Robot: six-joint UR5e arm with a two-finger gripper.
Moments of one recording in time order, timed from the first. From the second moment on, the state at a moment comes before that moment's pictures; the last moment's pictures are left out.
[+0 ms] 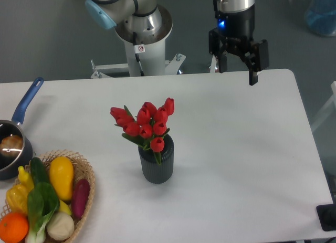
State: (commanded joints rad) arm 2.73 -1.52 -1.70 -1.05 1.42 1.59
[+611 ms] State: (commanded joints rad) arm 2.72 -1.54 -1.71 -1.05 1.31 1.57
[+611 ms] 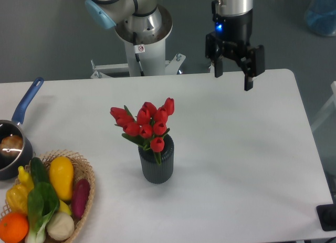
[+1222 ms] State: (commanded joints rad) arm 2.69 -1.54 -1.81 -1.04 1.31 1.58
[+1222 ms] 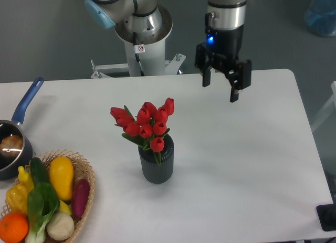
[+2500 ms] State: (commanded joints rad) arm 2.75 -1.68 -1.93 -1.06 0.88 1.50
